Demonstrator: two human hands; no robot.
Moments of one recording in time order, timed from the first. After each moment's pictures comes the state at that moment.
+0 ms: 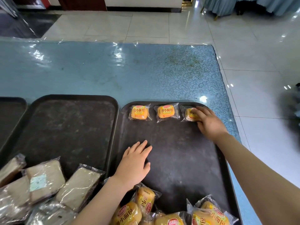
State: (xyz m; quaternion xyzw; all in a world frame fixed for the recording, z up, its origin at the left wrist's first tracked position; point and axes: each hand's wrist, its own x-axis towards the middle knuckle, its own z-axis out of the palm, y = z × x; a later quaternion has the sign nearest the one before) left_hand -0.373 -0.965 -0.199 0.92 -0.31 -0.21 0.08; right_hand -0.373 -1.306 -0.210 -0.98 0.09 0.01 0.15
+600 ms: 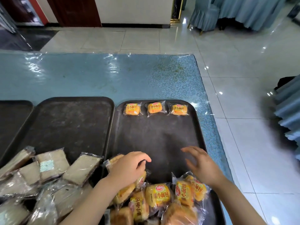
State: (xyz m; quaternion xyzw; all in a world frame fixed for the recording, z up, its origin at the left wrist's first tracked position) left_hand -0.445 -0.942 -0.142 0.89 -0.35 -0.18 0.25; right_hand -0.562 -1.209 -0.167 -0.94 0.11 0.01 0.33
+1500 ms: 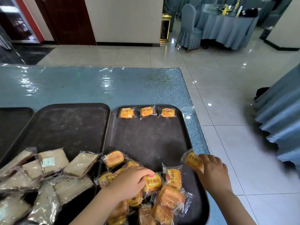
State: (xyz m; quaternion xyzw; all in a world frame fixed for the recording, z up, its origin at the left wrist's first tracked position) left_hand -0.520 -0.932 -0.122 0.85 -0.41 -0.27 0.20; right_hand -0.656 -1.200 -0.141 -0.95 0.29 -0.05 0.07
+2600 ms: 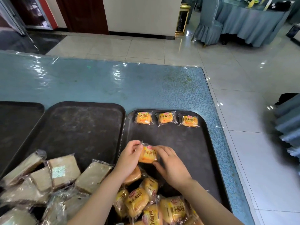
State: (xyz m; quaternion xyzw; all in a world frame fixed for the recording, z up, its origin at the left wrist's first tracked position) left_hand -0.395 -0.928 -0.146 0.81 -0.02 -0.23 0.53; right_hand -0.479 -1.097 -0.160 -0.96 -0.01 -0.02 0.29
